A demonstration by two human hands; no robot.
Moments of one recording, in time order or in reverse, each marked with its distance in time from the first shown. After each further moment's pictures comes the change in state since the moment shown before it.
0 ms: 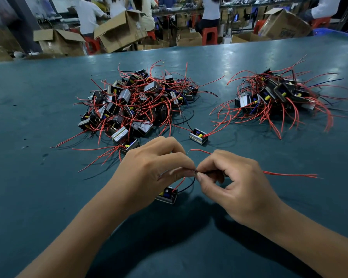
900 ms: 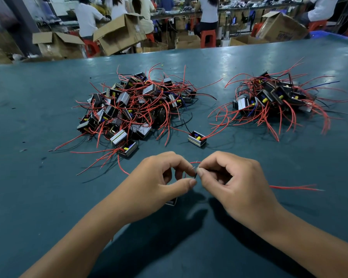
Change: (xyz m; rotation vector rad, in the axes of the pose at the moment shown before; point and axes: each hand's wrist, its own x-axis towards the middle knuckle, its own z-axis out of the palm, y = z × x) left_hand -0.005 0.008 0.011 -0.434 -0.195 -0.460; right_hand -0.001 -0.001 0.003 0.055 0.091 0.163
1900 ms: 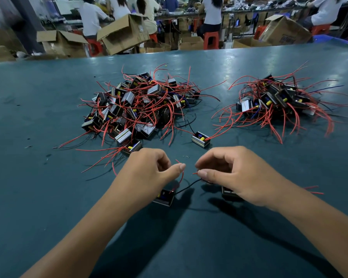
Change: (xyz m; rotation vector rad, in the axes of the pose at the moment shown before) left_hand 0.003 -0.017 -0.008 0.248 0.243 -0.250; right_hand 0.028 0.009 -0.020 0.080 -0.414 0.286
